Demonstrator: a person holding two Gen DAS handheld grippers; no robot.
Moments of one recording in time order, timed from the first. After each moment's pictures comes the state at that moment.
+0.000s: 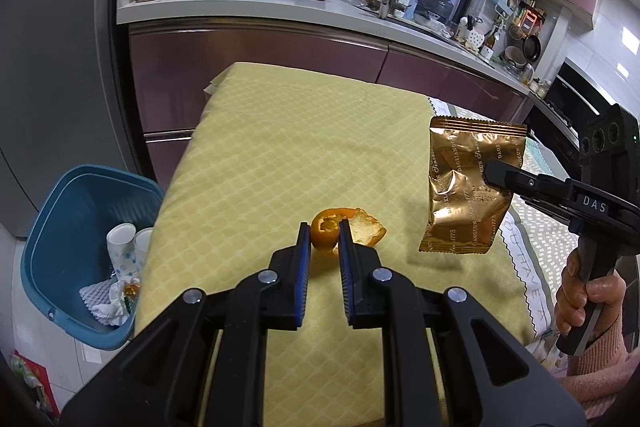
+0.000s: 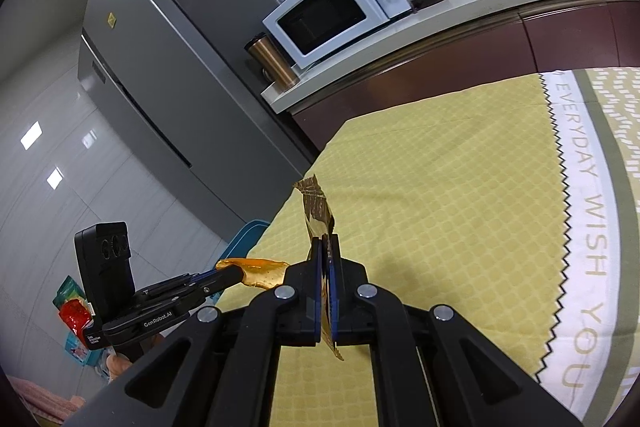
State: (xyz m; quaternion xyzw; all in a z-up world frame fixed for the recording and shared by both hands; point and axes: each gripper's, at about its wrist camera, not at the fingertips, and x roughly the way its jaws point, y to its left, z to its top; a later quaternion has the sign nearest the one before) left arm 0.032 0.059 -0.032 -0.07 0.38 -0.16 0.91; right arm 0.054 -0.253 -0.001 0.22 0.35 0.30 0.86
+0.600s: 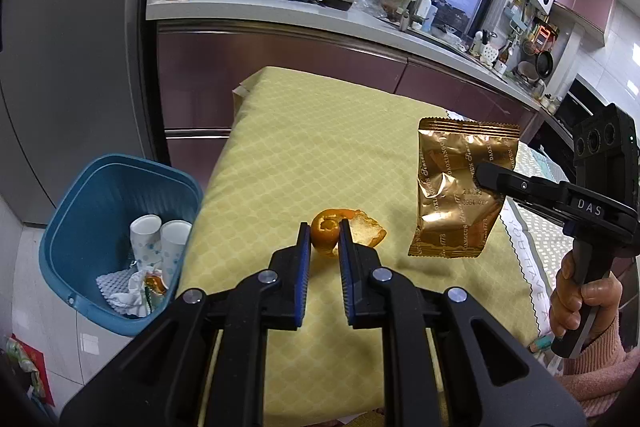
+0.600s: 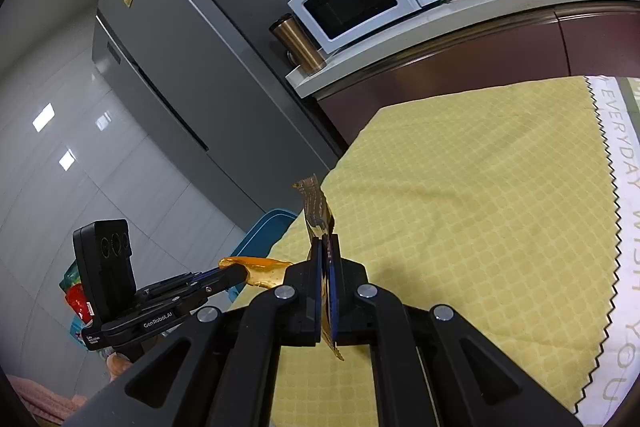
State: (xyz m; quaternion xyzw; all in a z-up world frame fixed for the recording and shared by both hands) left arm 0.020 0.094 -0.023 -0.09 0.37 -0.13 0.92; right arm 0.068 -0.214 0.004 0.20 0.36 0.34 0.85
